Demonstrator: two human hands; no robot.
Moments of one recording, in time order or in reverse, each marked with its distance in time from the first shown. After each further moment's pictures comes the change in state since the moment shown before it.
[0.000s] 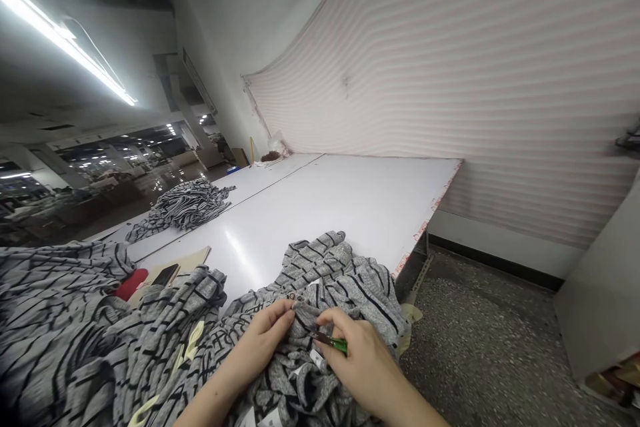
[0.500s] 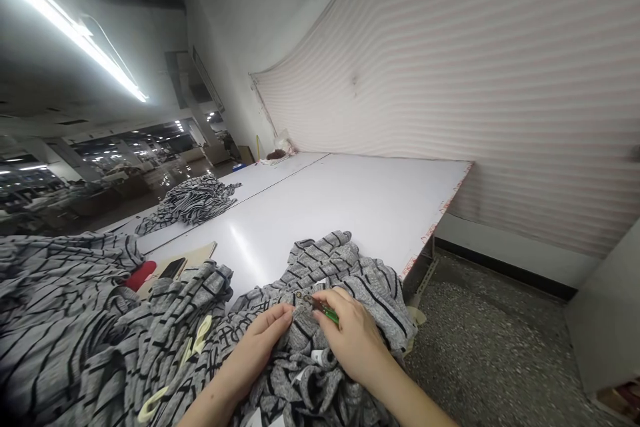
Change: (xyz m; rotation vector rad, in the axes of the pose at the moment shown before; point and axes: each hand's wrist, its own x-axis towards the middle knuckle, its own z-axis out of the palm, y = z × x) left_hand -0.013 -0.009 -0.003 -0.427 -0.023 -0.130; right_hand 0.029 -0.013 0.005 0.037 0.057 -0.036
